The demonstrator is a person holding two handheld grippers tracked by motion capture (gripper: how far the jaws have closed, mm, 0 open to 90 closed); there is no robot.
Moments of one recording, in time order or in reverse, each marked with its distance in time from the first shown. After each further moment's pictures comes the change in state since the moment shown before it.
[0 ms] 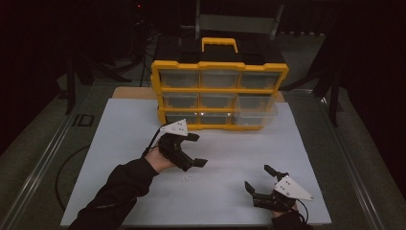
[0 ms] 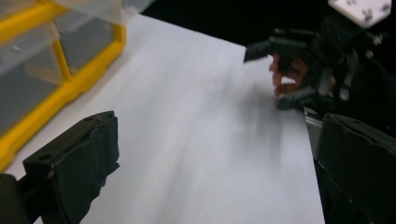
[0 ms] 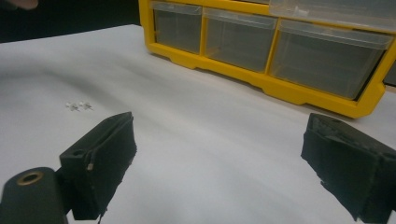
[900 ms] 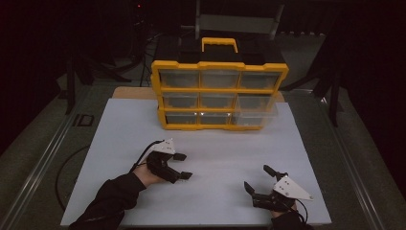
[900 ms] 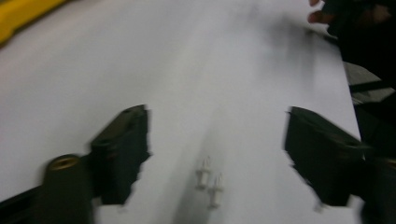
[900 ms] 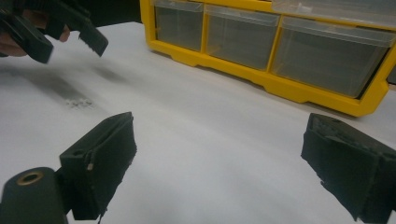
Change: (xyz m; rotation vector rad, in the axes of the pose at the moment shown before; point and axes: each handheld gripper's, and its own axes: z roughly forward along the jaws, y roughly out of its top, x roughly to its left) left arm 0.011 -0.079 0.000 0.110 0.042 -0.051; right arm 0.001 -0.001 0.001 0.009 0.004 -0.005
